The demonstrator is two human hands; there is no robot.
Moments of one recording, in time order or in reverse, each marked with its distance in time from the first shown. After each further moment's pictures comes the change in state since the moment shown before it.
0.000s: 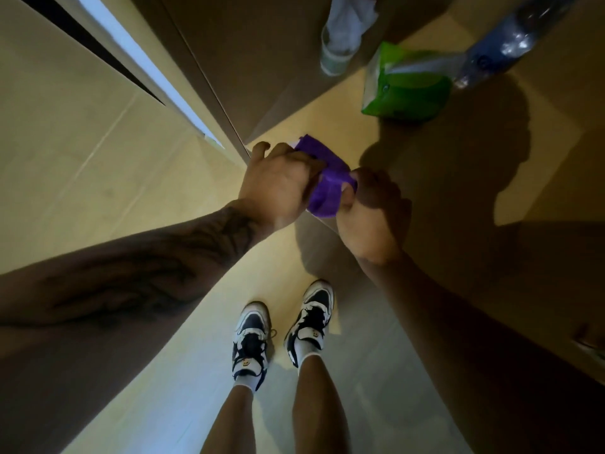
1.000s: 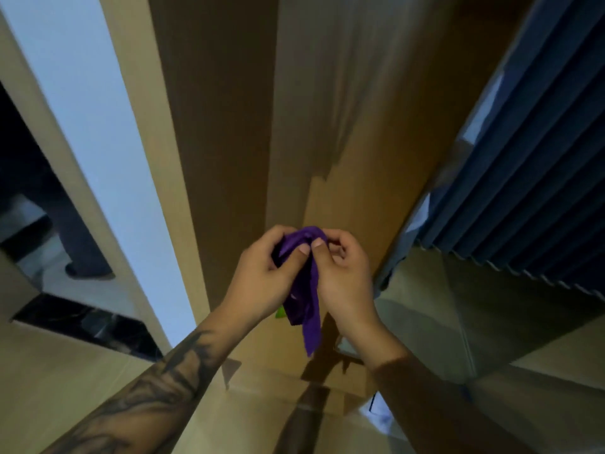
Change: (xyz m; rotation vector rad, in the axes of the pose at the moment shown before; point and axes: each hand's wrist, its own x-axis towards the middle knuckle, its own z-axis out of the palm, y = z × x) left_hand -0.243 0.196 -0.485 -0.988 0.414 0.404; right_hand -0.119 -0.132 -0.569 1.208 0.393 0.222
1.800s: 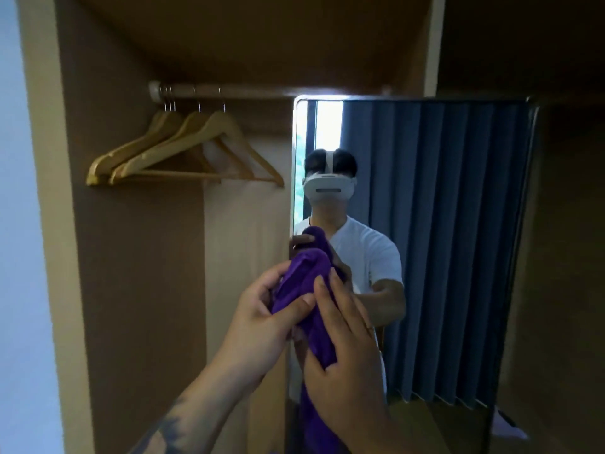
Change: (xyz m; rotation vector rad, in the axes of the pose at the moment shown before) left_hand 0.046 0.276 0.090 -0.569 -0.210 0.231; right_hand 0.009 -0.154 -0.177 -0.555 0.421 -1.004
